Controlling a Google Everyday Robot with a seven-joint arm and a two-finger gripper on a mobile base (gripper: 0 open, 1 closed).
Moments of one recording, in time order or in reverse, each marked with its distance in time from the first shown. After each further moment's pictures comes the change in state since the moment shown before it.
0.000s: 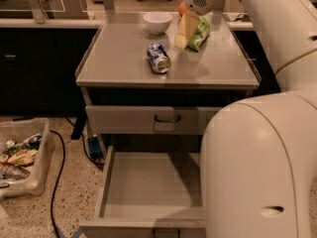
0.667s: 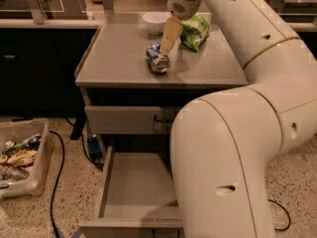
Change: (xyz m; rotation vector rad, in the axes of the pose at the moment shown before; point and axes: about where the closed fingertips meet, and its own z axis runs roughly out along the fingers) arm -0.019 -0.013 0.039 0.054 0.116 0.121
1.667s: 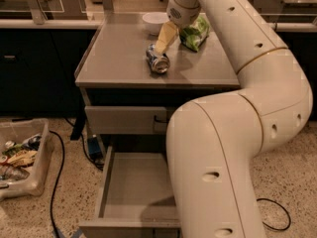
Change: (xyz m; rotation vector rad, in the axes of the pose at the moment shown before) arm 0.000 0.006 0.030 -0.083 -0.016 0.215
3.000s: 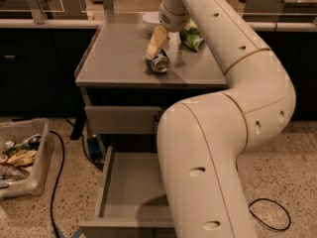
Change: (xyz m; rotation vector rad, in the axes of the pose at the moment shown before) arm -0.019 0.001 0.031 0.023 0.004 0.055
